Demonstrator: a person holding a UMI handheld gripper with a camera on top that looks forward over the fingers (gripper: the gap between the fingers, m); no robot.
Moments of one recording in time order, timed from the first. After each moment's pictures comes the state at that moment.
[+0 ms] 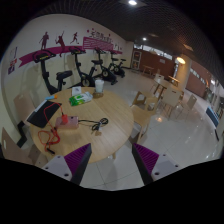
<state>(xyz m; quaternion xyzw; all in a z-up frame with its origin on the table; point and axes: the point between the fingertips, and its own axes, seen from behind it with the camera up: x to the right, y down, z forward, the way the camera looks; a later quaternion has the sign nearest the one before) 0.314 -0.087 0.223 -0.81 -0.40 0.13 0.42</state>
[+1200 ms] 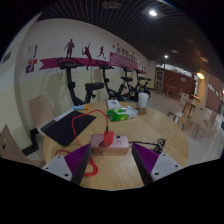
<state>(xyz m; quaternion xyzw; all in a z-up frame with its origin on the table) 0.039 -0.179 0.118 -0.71 -0.45 0.26 0.47</state>
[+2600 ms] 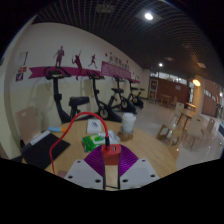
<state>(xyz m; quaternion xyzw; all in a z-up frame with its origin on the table) -0.050 0.003 0.195 -0.70 -0.42 0.26 0.52</state>
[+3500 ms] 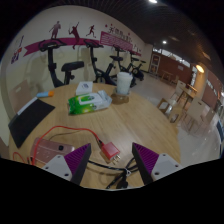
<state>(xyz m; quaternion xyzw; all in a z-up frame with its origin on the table) -0.011 0.047 0.050 -0.77 -0.47 0.17 0.41</state>
